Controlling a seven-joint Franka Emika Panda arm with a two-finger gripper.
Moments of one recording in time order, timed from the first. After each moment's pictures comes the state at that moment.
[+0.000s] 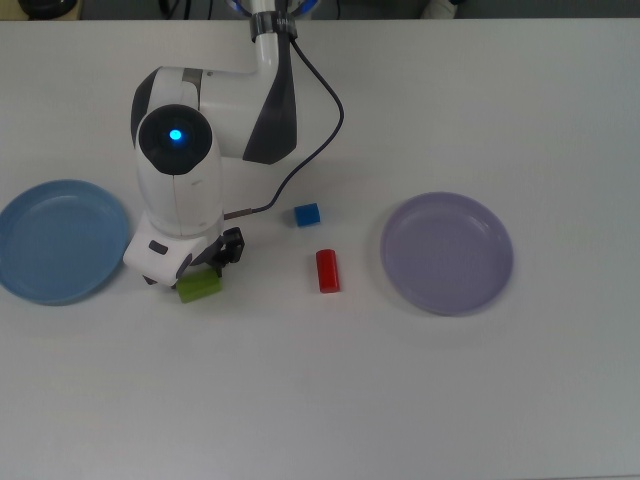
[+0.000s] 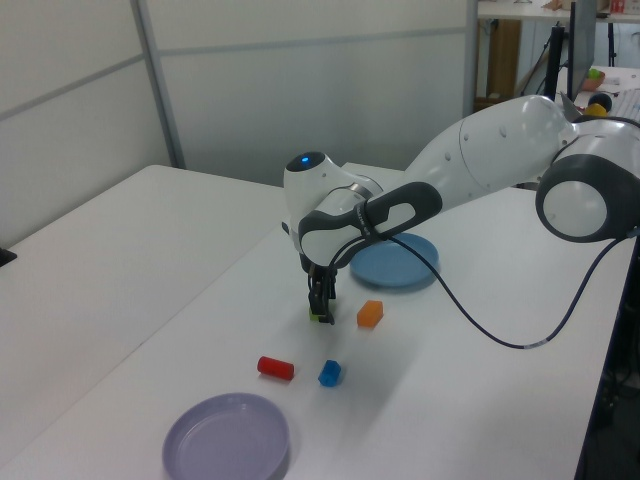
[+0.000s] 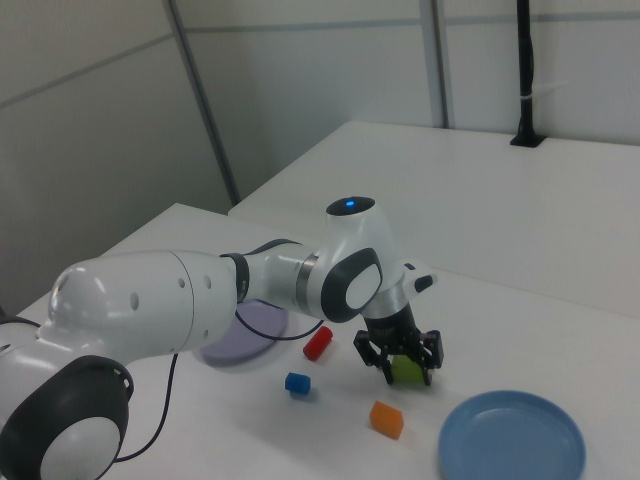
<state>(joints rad) -0.13 0.62 0.05 -1.51 -0.17 2.17 -0.33</state>
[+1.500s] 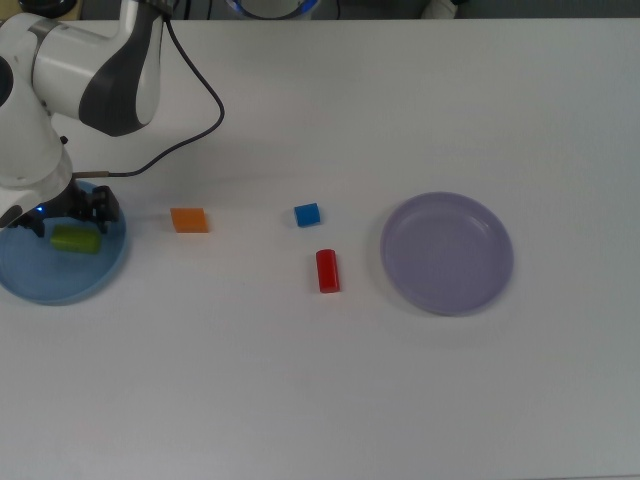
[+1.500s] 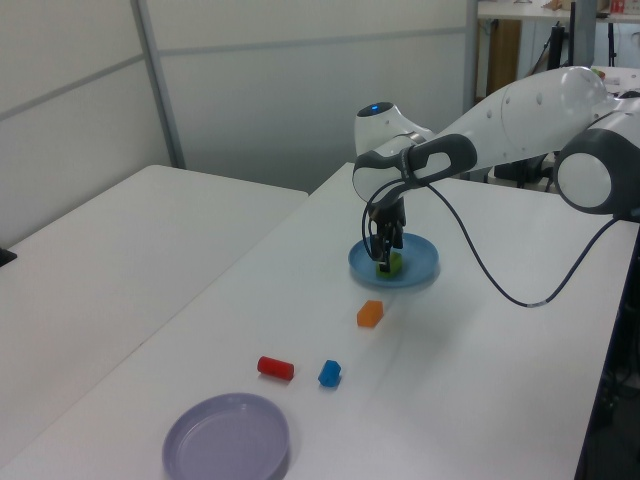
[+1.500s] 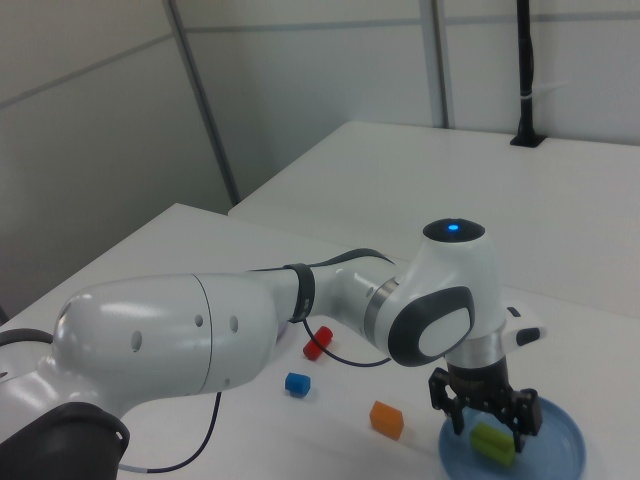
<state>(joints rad) -0.33 0.57 -0.03 -1.50 -0.10 2.08 -0.42</state>
